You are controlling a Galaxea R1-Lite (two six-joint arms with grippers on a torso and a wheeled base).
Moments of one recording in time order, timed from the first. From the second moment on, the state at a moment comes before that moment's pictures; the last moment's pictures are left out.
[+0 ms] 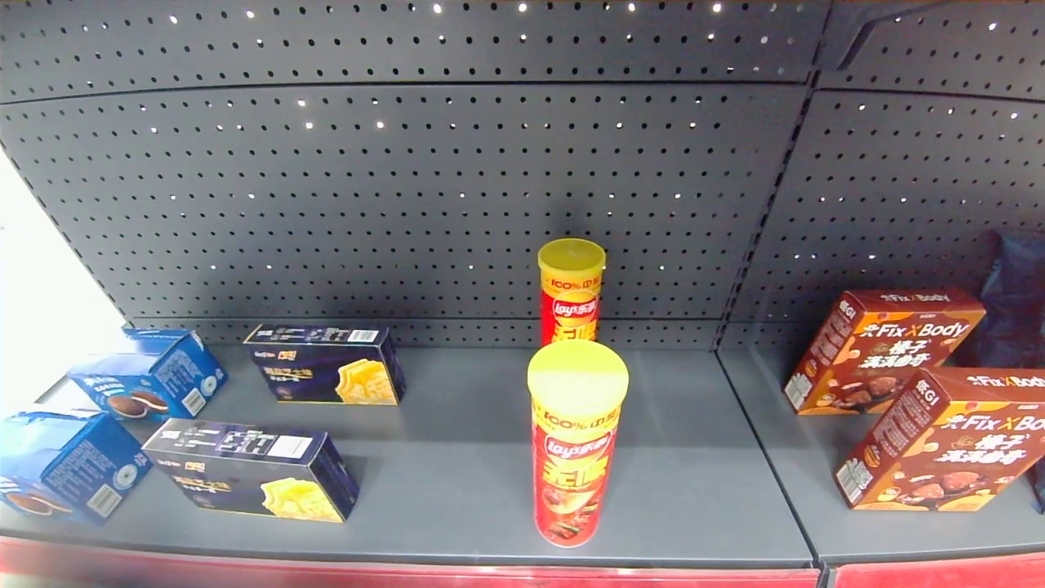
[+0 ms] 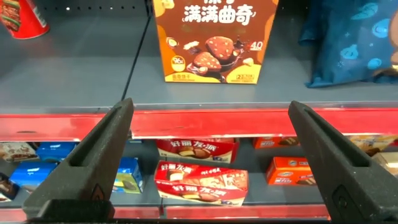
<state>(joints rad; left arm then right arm) 0.00 0.00 0.00 0.00 0.02 -0.01 0.00 0.00 0.00 0.00 -0.03 0.00</state>
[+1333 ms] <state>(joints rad) 0.00 0.00 0.00 0.00 0.02 -0.01 0.00 0.00 0.00 0.00 -0.03 0.00</state>
